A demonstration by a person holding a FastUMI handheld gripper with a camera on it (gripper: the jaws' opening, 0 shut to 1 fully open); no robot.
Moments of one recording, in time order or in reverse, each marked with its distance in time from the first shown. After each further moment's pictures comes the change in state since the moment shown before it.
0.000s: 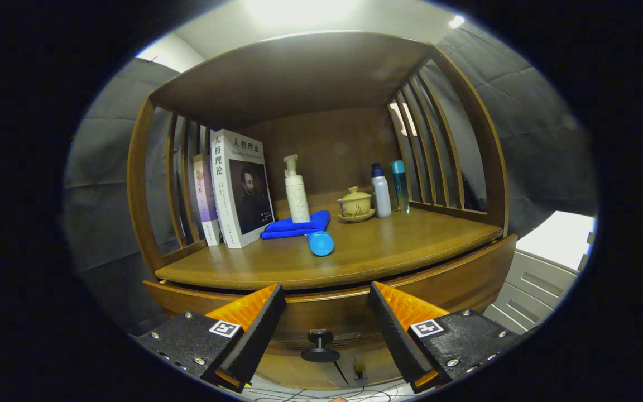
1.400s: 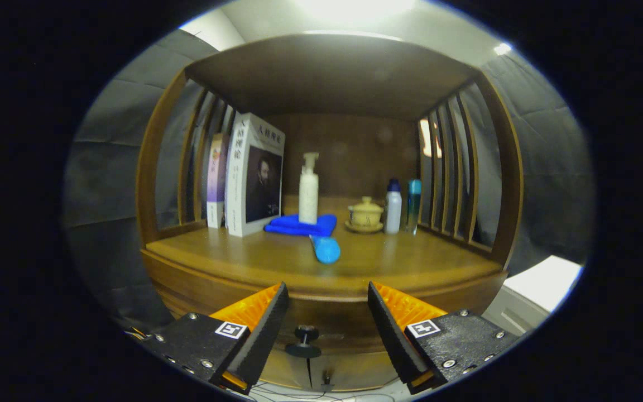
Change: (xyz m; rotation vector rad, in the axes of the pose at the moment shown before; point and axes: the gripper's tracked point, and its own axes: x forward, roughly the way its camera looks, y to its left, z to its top) arm -0.009 0.024 0.038 -0.241 -0.065 0.100
